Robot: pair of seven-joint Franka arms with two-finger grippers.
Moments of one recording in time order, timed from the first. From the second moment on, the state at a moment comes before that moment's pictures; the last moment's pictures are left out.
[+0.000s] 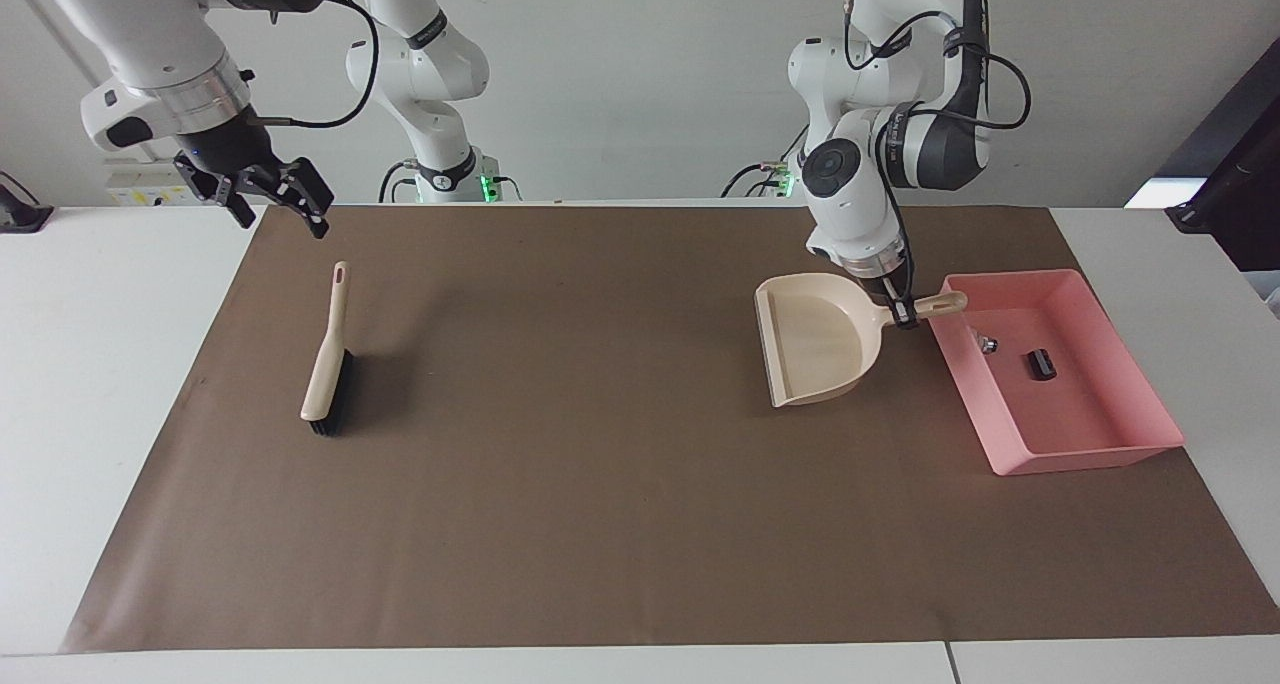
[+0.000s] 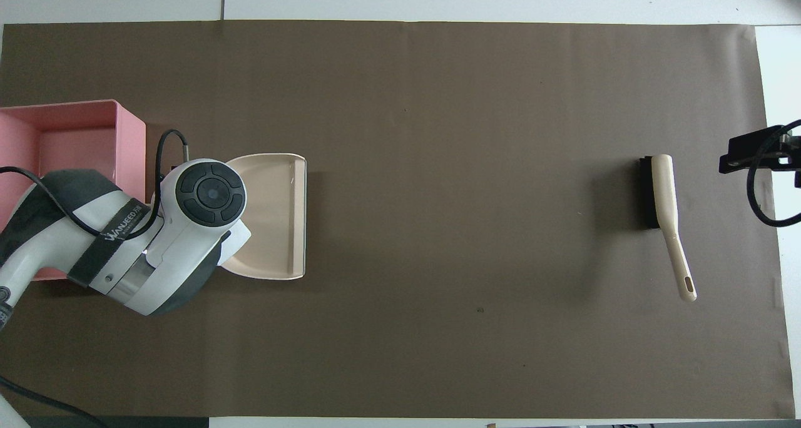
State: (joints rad) left arm -0.36 0.01 -0.03 -2.18 0.61 1.98 0.95; right arm -0.02 -0.06 -0.03 -1.61 0.00 1.54 0.16
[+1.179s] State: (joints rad) left arm -0.36 -0.01 -0.02 -2.23 0.55 2.05 0.87; right arm -0.02 -0.05 -0.03 -1.54 -0.04 1.44 0.13
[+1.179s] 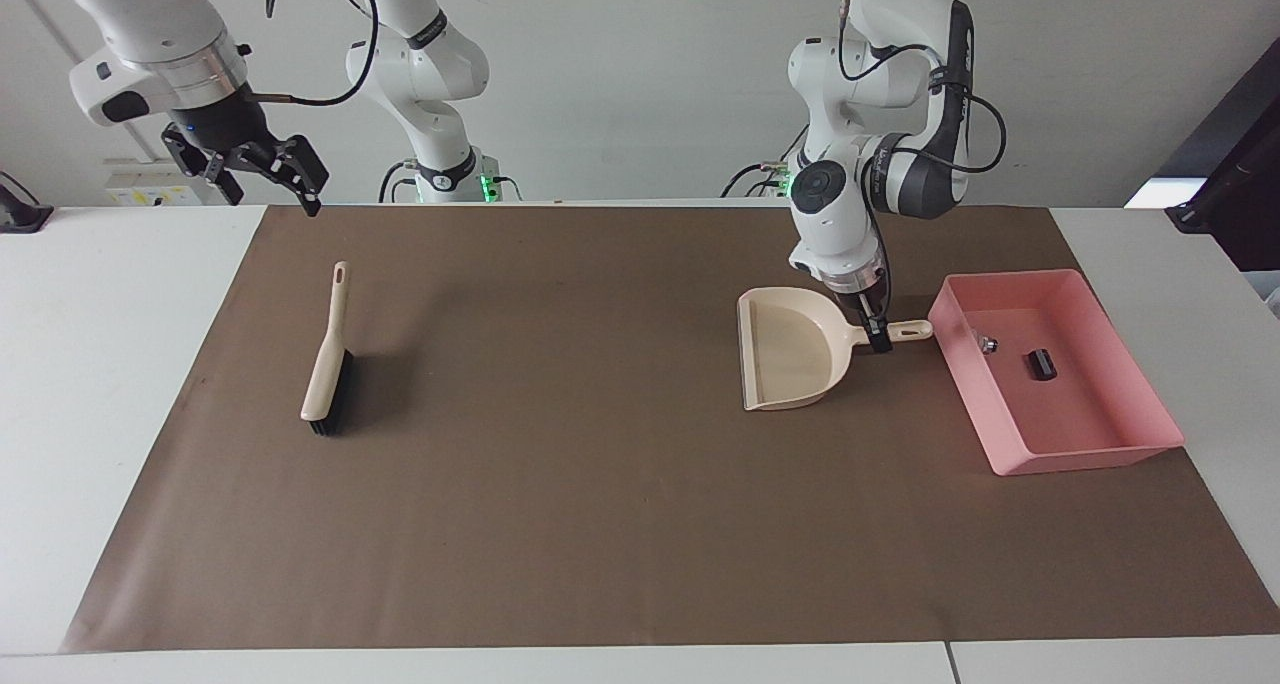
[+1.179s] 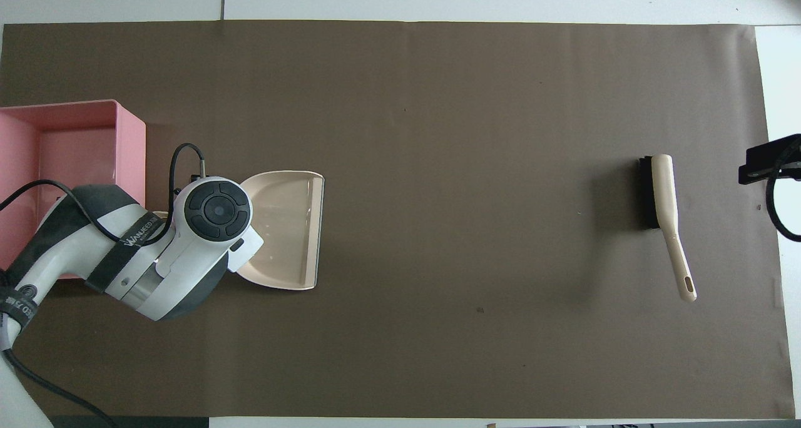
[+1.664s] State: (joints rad) left arm -0.15 -0.12 0.00 -2.17 0.35 1.95 0.72; right arm -0.02 -0.04 -0.03 -1.54 -0.03 1.44 0.13
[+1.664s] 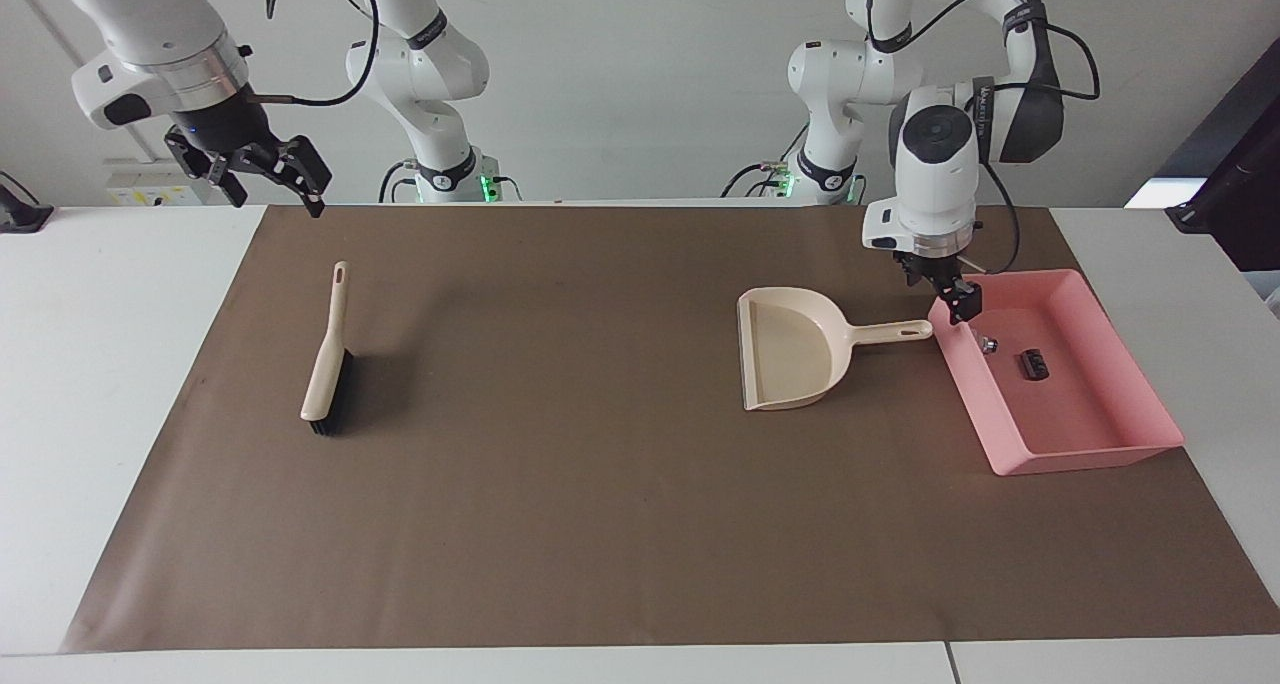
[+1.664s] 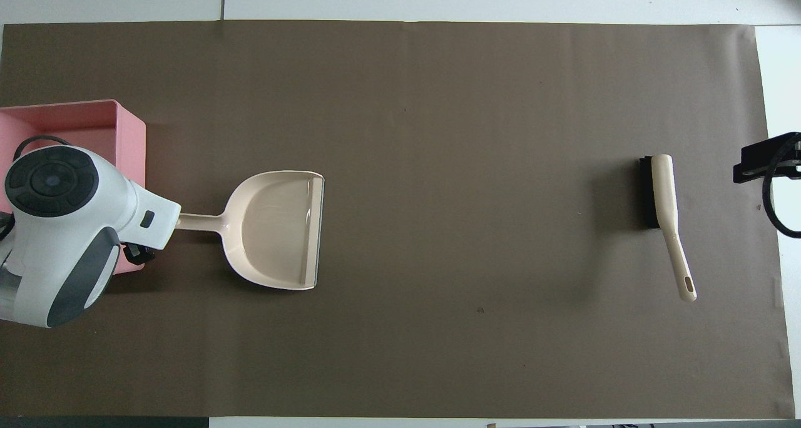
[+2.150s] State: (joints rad) left arm -0.03 -0.12 0.00 -2.00 0.15 1.83 0.29; right arm -0.02 -0.02 -0.03 -1.54 -0.03 1.44 0.13
